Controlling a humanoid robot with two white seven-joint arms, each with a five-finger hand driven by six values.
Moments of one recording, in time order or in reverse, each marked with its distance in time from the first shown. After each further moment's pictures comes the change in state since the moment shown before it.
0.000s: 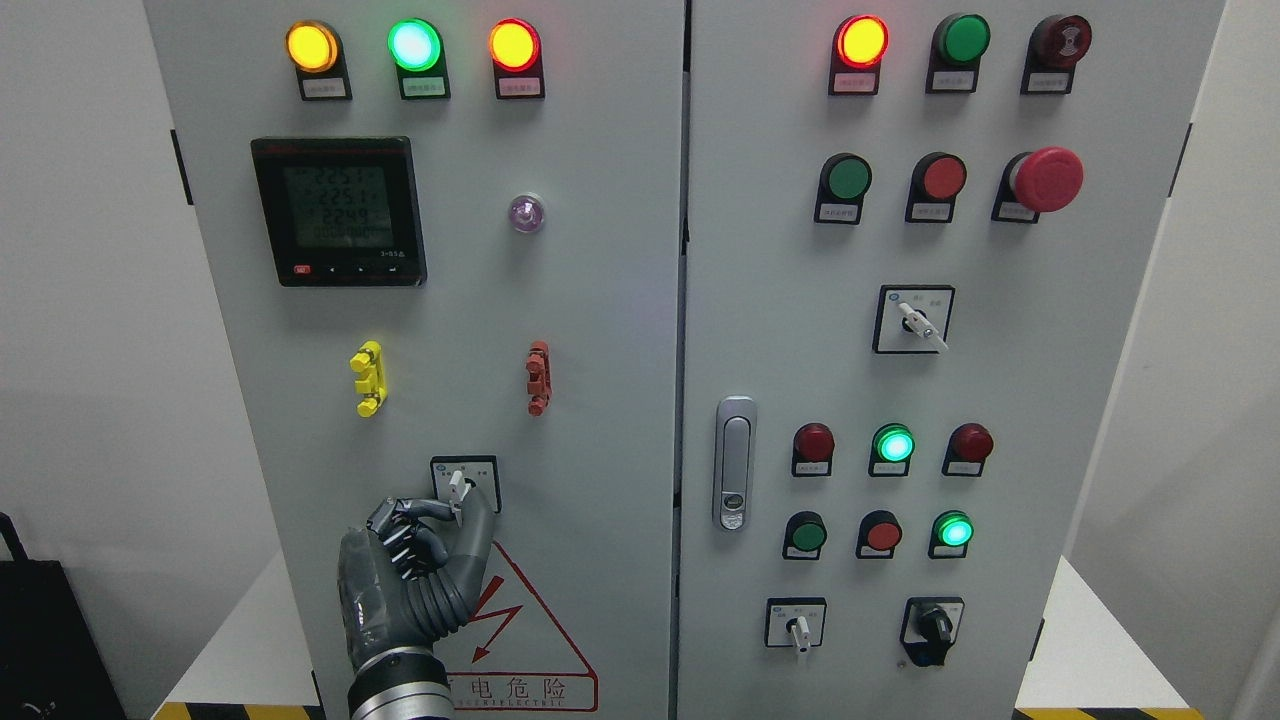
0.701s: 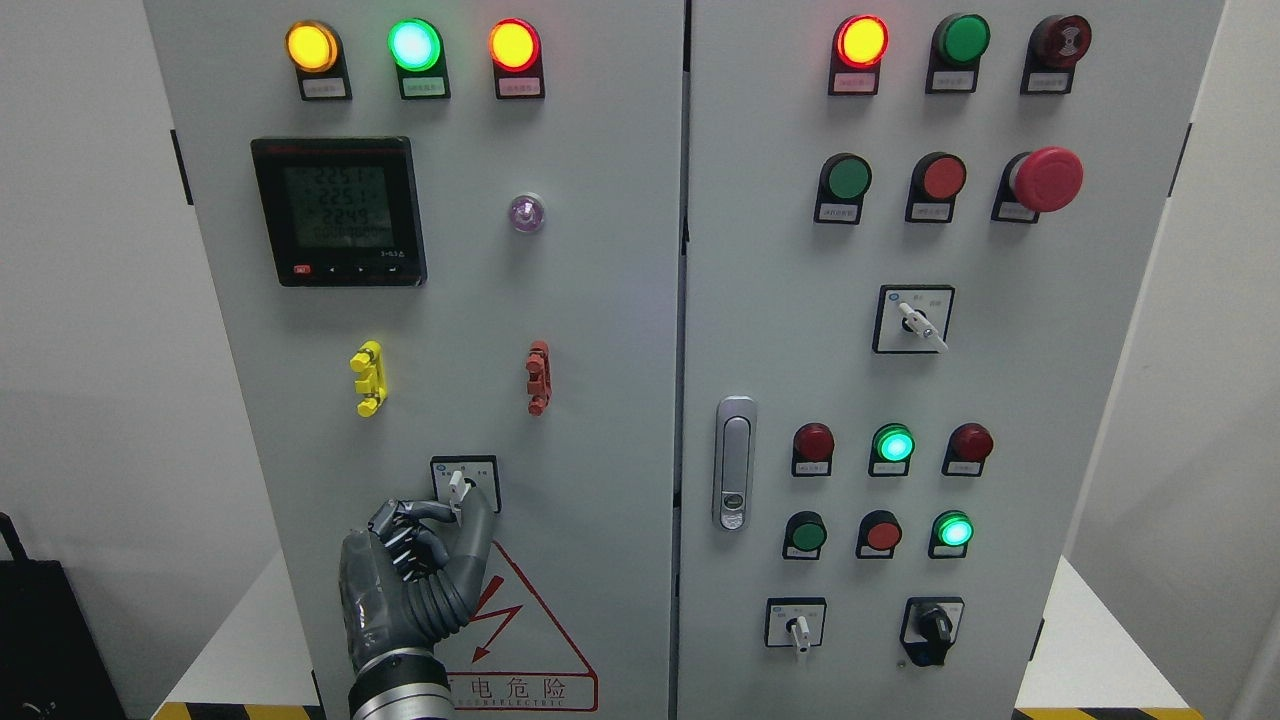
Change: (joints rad) left arm 0.001 0.000 0.000 0.000 0.001 0.007 -0.003; right arm 0.000 0.000 0.000 0.000 0.000 0.000 0.000
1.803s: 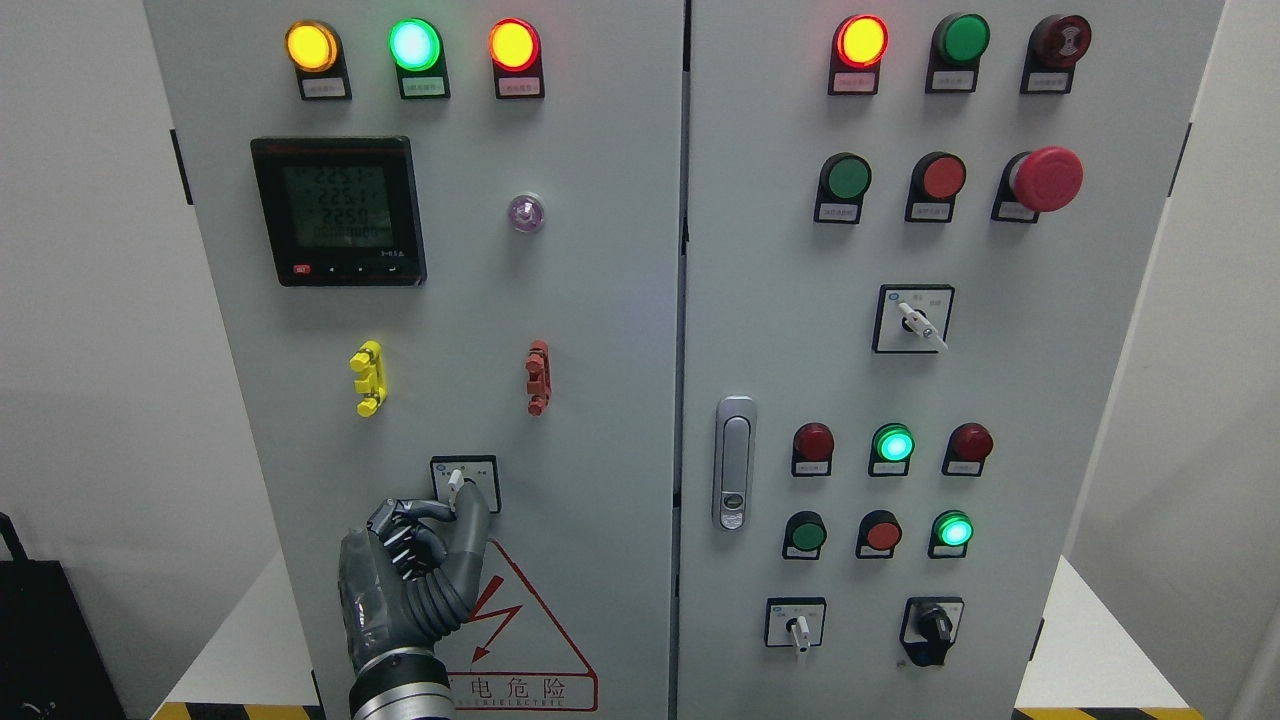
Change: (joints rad) left arm -0.002 -0.001 -0.005 0.000 0.000 0.000 0.002; right arm 0.000 0.000 0.000 0.000 0.000 0.000 0.000
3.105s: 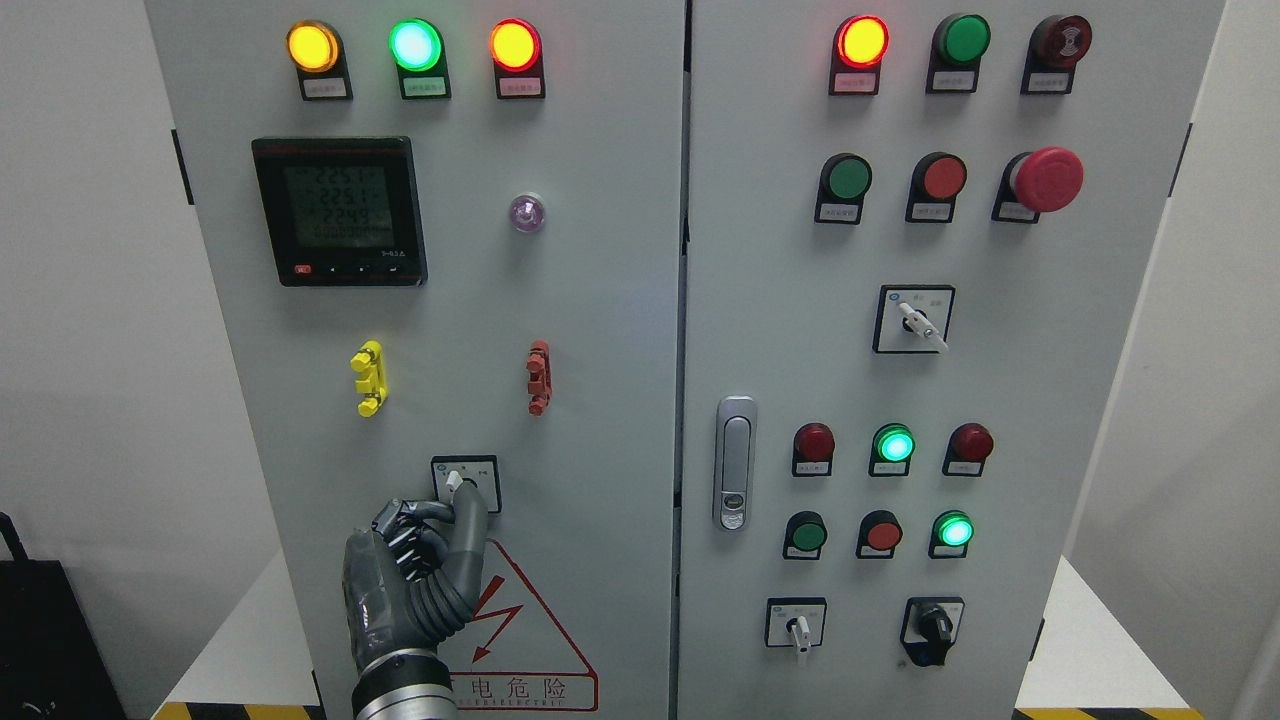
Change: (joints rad) left arm 0.003 0.001 -0.002 0.000 0.000 -0.002 -0.004; right arm 0.000 0.000 0.000 0.000 0.000 0.000 0.000
